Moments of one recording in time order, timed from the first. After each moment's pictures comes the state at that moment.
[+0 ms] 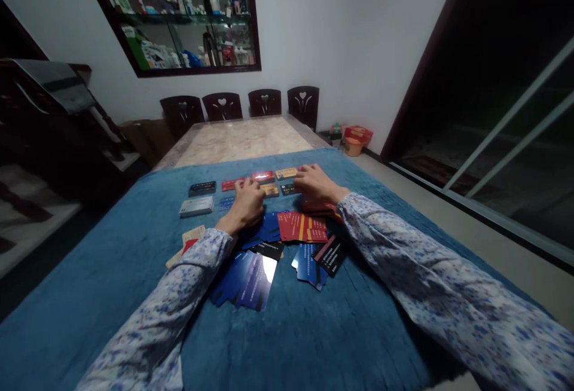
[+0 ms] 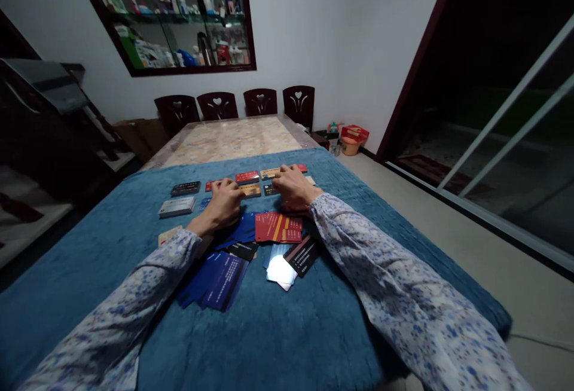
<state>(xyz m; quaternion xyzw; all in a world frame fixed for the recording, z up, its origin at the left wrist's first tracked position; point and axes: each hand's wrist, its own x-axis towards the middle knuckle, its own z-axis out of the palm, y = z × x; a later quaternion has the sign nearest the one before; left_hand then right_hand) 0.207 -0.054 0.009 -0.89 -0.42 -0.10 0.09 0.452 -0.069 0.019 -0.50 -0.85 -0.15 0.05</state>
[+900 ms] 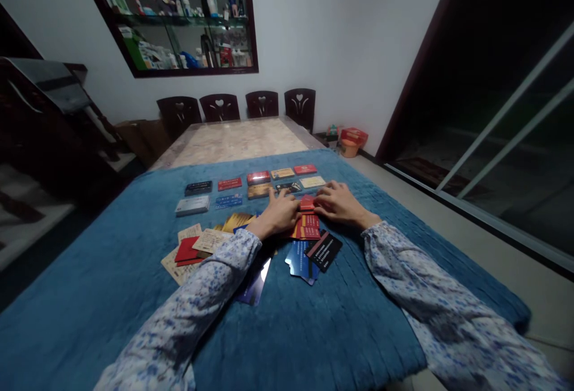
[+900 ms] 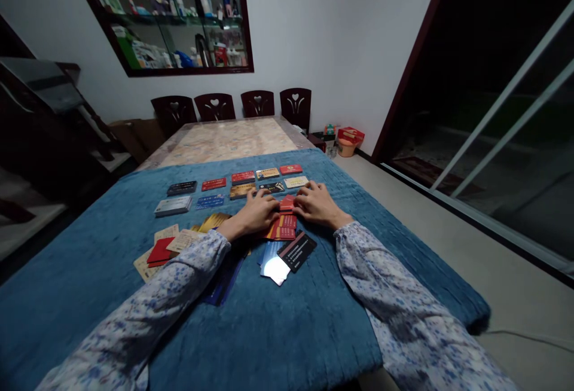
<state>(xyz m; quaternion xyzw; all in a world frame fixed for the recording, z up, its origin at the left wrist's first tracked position) 0.283 -0.097 0.002 -0.95 -0.31 -0.04 0.01 0.515 -0.132 -0.028 -0.53 -0.83 -0.12 0.12</state>
